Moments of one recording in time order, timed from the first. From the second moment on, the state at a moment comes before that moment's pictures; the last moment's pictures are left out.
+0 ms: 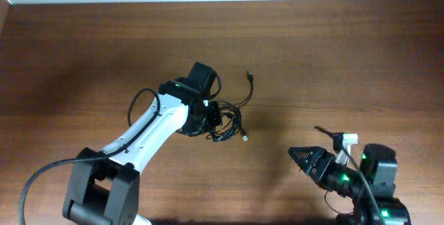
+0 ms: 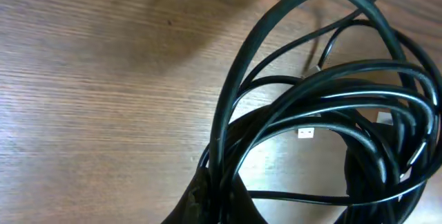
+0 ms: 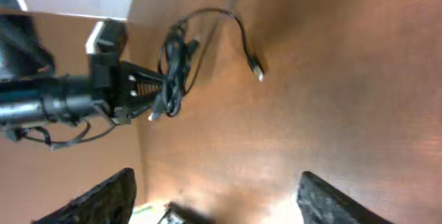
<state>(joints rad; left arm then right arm) -0.44 1.69 1.16 -0.88 0.21 -0.64 -0.08 0.52 0.36 -0.64 -0.83 0.76</state>
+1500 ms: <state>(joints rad) -0.35 1.66 1.17 -0.70 0.58 -0.43 0.49 1.07 0.62 -0.11 -0.48 0.99</state>
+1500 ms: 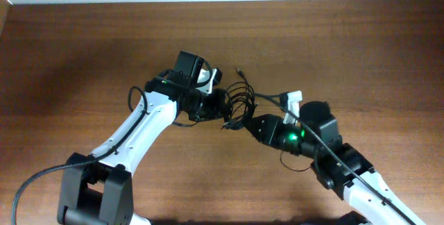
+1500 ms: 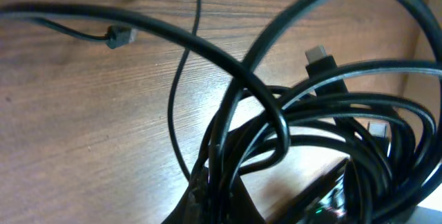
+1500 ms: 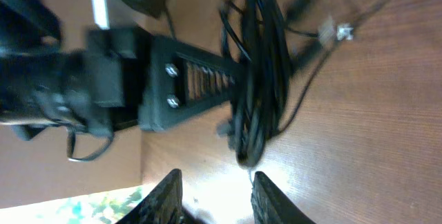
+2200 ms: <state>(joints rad) -0.36 1.67 1.17 -0.79 0.81 -0.53 0.58 1.24 0.62 0.06 -0.11 1.17</state>
